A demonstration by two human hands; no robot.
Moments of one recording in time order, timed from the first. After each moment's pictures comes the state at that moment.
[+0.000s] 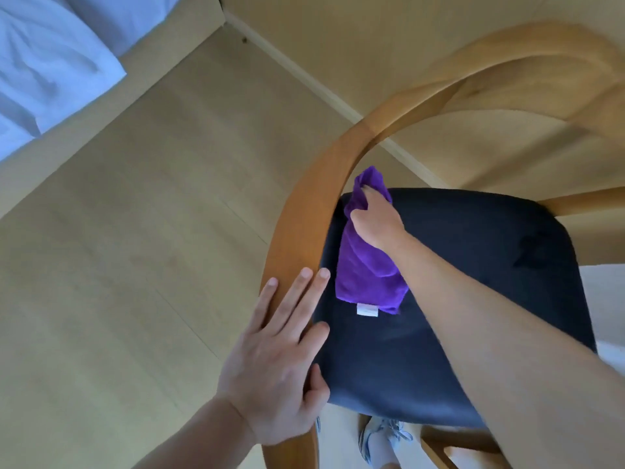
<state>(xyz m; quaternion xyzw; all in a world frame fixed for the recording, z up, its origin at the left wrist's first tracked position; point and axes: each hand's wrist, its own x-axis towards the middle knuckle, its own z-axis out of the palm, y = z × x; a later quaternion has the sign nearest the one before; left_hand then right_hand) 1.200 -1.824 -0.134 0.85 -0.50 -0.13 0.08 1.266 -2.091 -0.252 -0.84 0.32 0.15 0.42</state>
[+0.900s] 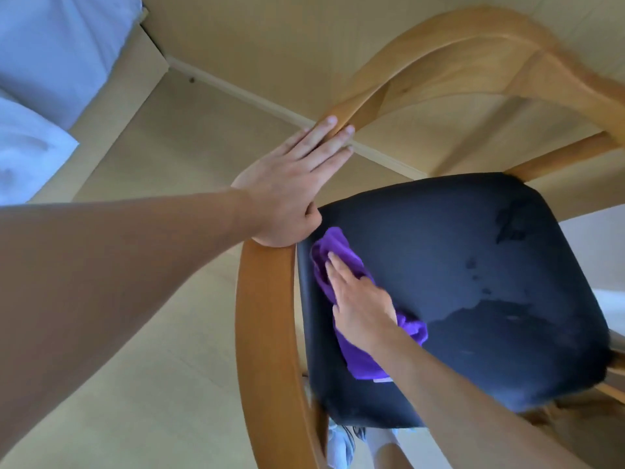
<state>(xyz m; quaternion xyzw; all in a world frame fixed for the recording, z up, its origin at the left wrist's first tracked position) 1.390 -2.002 -0.121 0.71 -0.69 -0.07 -0.10 1.168 -2.019 -0.266 -0.94 0.22 0.21 0.16</state>
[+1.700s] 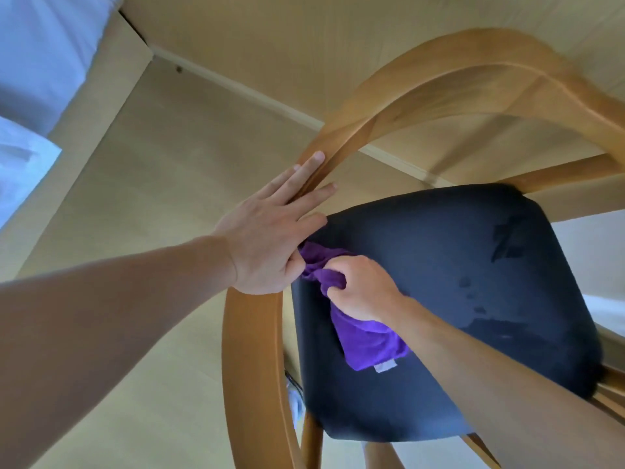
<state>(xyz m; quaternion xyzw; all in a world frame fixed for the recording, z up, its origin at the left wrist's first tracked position) 1.397 -2.005 -0.121 0.67 -0.73 -0.11 -0.06 1.209 -2.098 -0.249 -0.86 0.24 0.15 0.43</state>
